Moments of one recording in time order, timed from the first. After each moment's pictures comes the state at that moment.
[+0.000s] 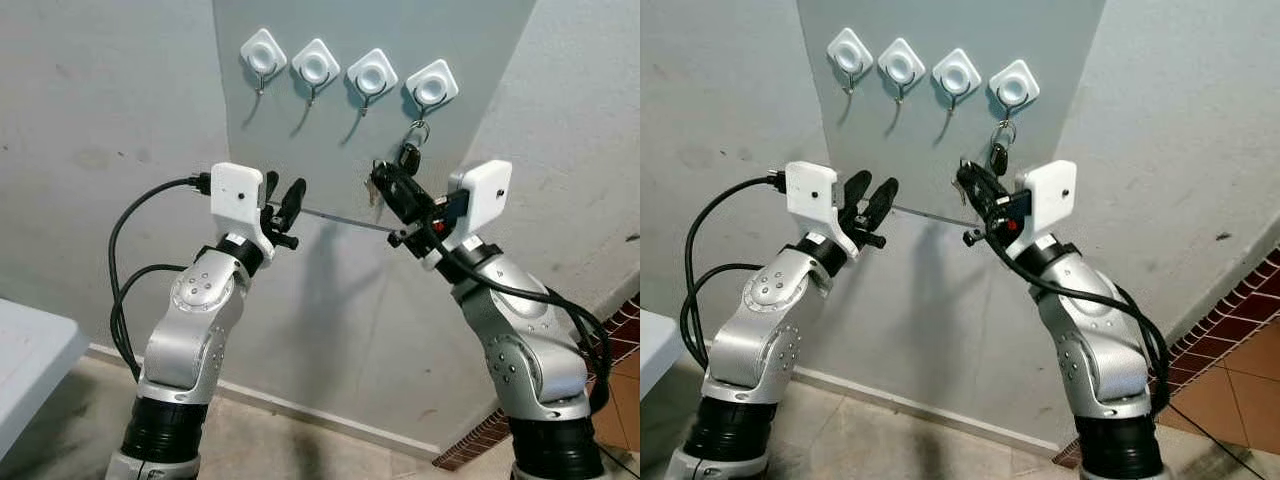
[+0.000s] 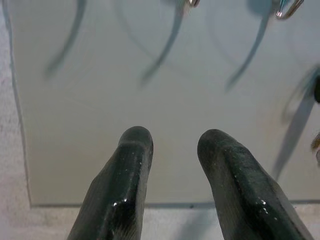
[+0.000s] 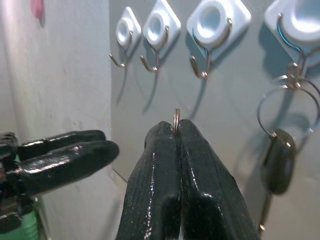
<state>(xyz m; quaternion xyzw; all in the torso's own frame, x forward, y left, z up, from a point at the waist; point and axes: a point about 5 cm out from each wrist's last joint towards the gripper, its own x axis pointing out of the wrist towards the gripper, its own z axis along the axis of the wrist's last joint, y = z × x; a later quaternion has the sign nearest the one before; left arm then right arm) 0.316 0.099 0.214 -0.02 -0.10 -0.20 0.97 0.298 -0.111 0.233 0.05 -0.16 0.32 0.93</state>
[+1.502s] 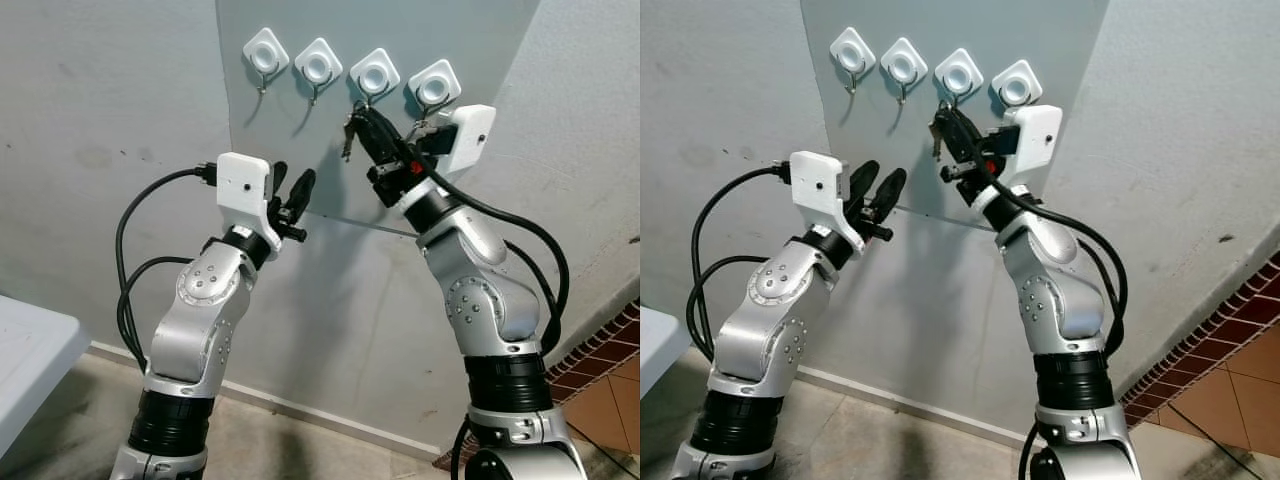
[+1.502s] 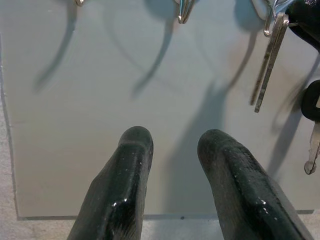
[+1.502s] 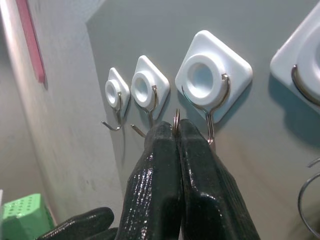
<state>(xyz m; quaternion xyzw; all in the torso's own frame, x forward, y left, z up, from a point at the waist) 0.316 0.094 0.219 -0.04 -0.11 -0.21 0.97 0.335 -0.087 0.259 0.18 -0.18 0.31 0.92</state>
